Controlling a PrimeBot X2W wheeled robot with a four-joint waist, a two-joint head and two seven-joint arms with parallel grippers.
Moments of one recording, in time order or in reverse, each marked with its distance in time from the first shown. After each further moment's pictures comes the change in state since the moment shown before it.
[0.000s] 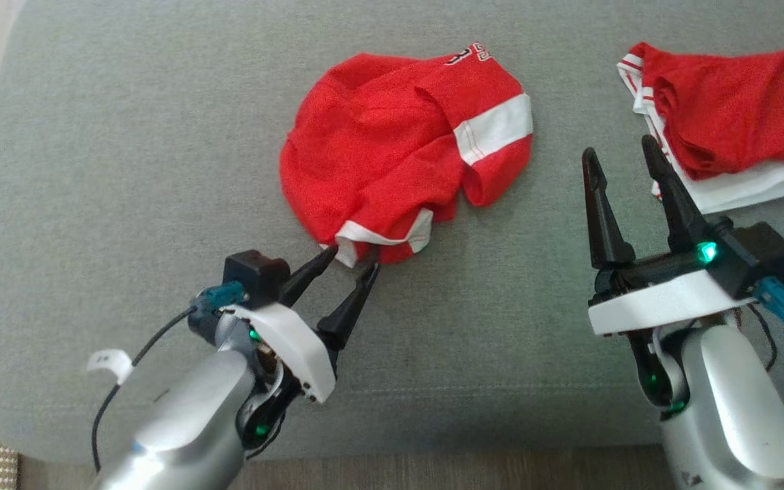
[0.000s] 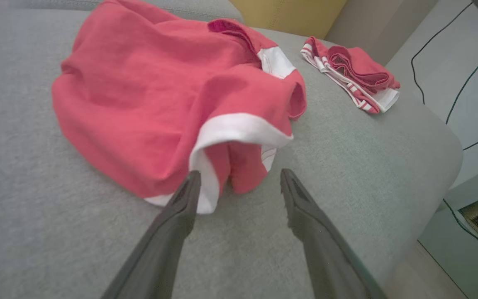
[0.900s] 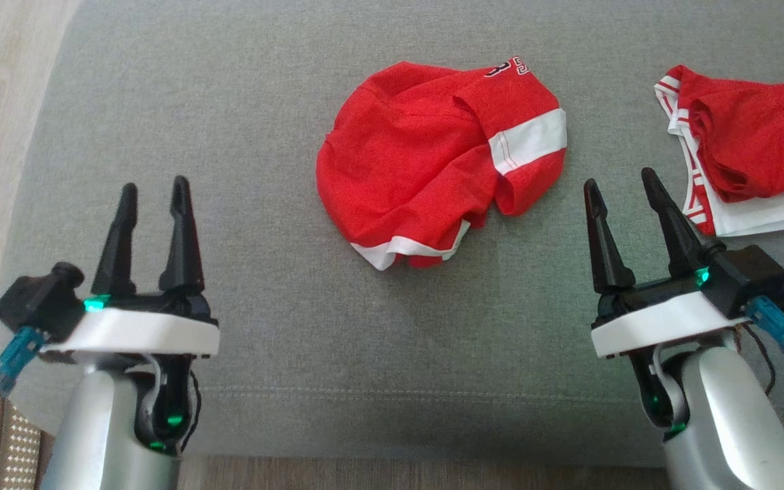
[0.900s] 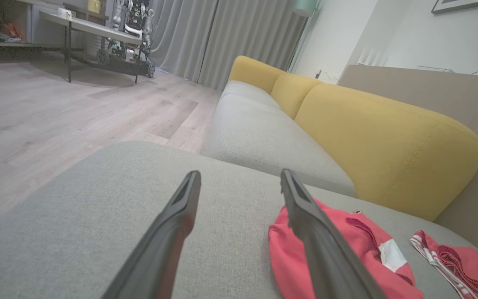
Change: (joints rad) left arm 0.311 -0.143 0.741 -0.424 0.255 0.075 -0.025; right arm 0.049 0.000 -0.016 0.034 -0.016 0.000 0.000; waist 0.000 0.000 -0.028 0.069
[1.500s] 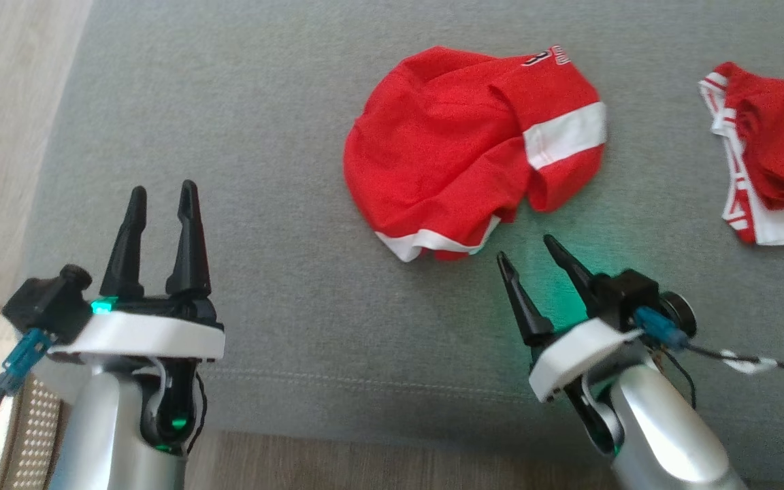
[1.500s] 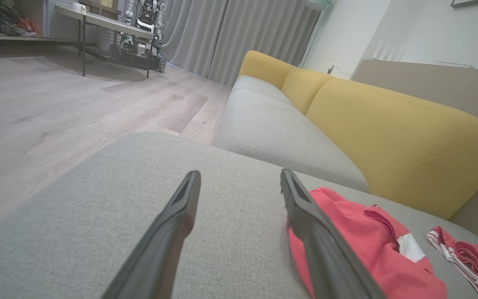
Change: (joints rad) left arm -0.002 -0.039 0.055 0.024 0.044 -0.075 0.000; right arm -0.053 0.000 0.189 0.291 -0.008 0.000 0.002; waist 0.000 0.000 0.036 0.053
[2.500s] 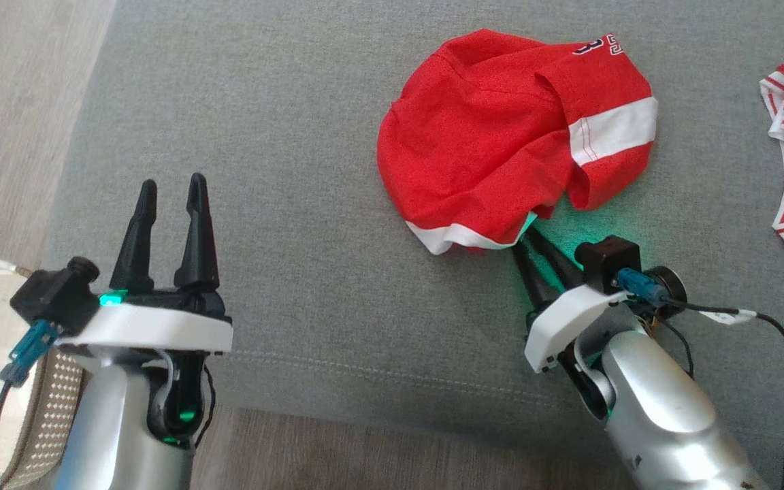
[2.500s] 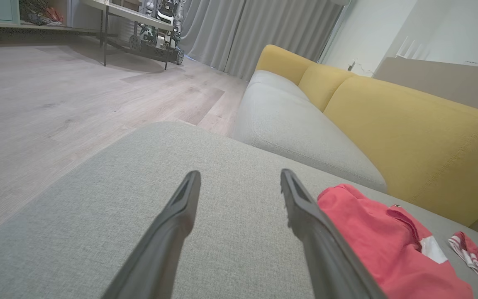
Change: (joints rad) left arm -0.020 -0.002 -0.031 0.012 -0.036 0.011 0.000; right arm -0.177 -0.002 0.063 0.253 0.044 0.000 0.001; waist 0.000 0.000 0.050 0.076
